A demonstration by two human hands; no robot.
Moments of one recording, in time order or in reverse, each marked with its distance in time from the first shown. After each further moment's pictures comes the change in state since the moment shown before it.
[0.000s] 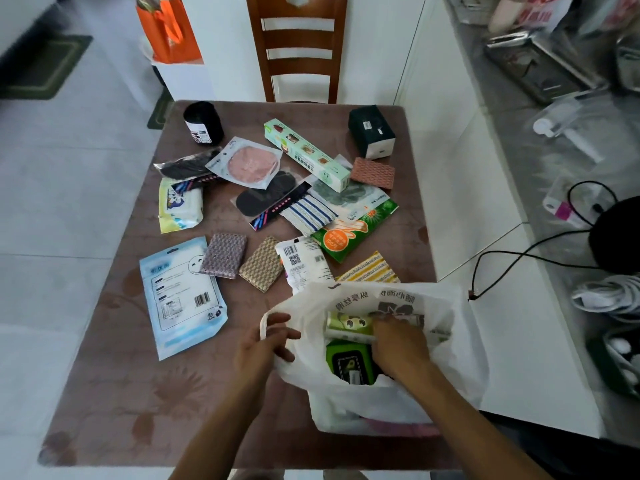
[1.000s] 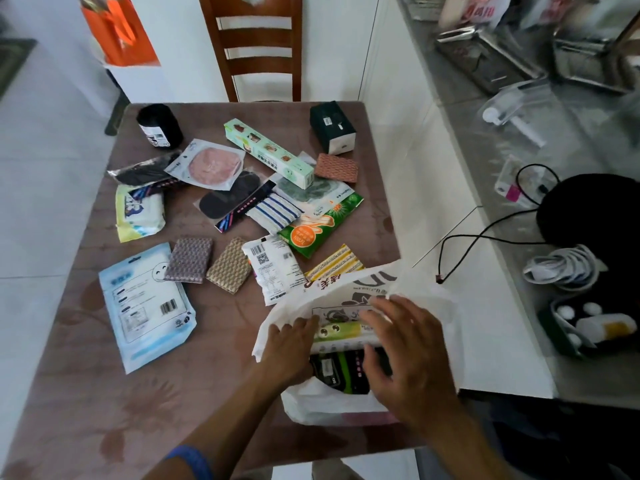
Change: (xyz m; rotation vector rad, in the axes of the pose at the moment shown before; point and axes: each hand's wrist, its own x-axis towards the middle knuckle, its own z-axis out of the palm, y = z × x) left_hand 0.022 -0.030 0.073 1.680 -0.466 0.409; right_hand -0.106 0.025 -0.051 0.241 0.750 -0.311
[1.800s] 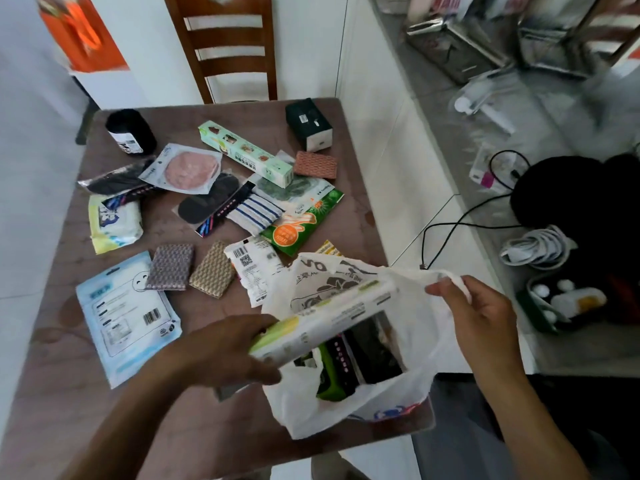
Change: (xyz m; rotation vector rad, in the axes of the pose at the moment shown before) left_hand -0.082 -0.036 -0.124 -0.318 -0.214 0.147; right_hand 0.017 0.047 -0.066 0.534 0.137 0.882
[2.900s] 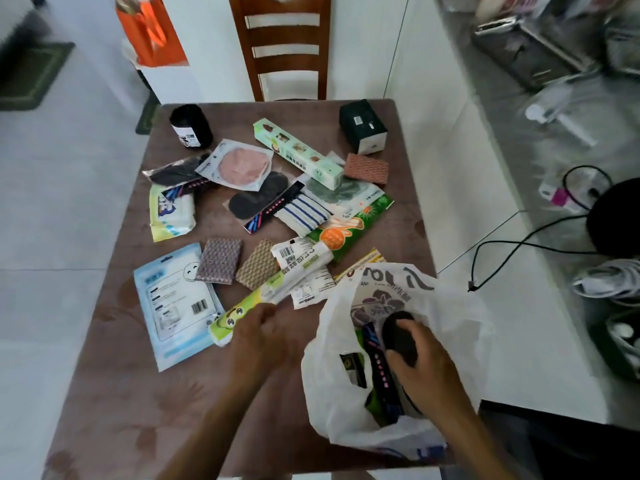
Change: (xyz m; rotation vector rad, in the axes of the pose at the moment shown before) left_hand 0.063 -0.083 0.078 -0.607 0.933 -0.327; right_hand -0.027 0.045 0.110 -0.382 -0.473 -0.011
